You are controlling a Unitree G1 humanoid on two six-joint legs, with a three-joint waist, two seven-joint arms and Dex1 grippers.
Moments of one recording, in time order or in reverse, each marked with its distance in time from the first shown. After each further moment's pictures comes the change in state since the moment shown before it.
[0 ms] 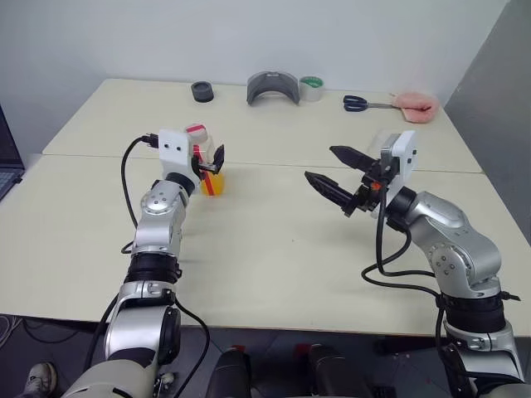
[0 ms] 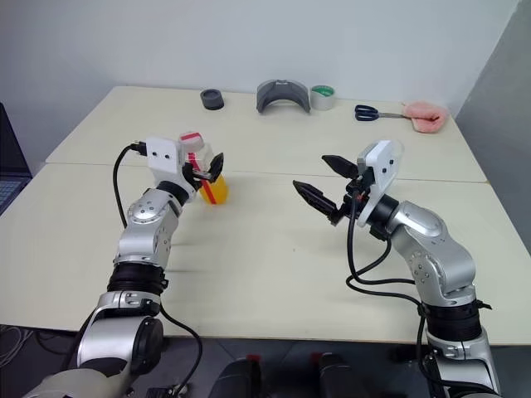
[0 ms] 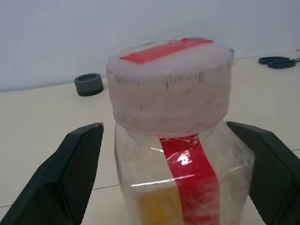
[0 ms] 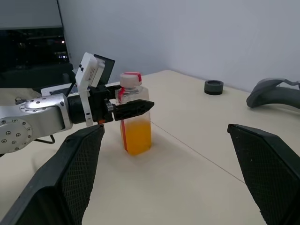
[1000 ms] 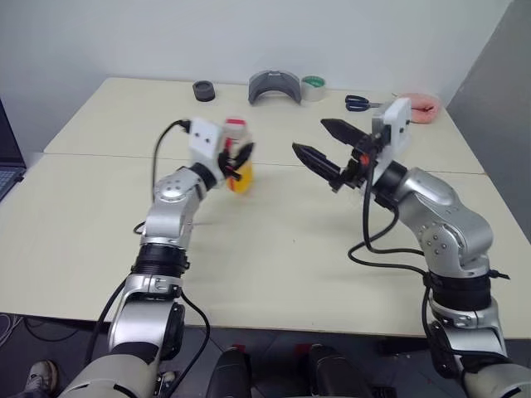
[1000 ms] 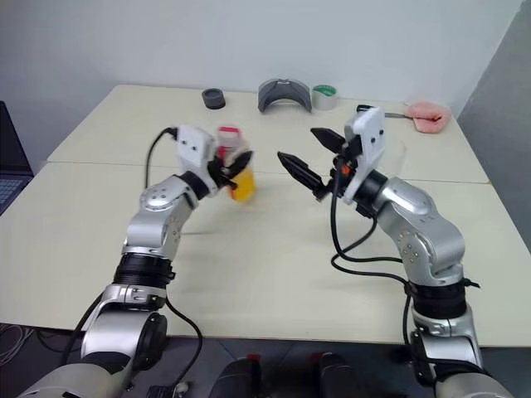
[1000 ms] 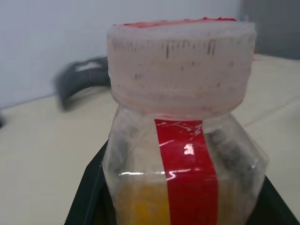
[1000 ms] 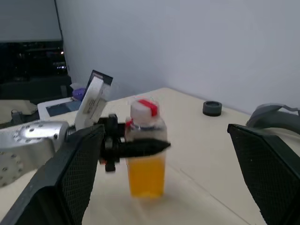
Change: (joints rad) left arm -0.027 -0.040 -0.158 -0.250 -0.094 0.210 -0.329; right arm -0.194 0.110 0.018 0.040 -0.004 0.085 -0.122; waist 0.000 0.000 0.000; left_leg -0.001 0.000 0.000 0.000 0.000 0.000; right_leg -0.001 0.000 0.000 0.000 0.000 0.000
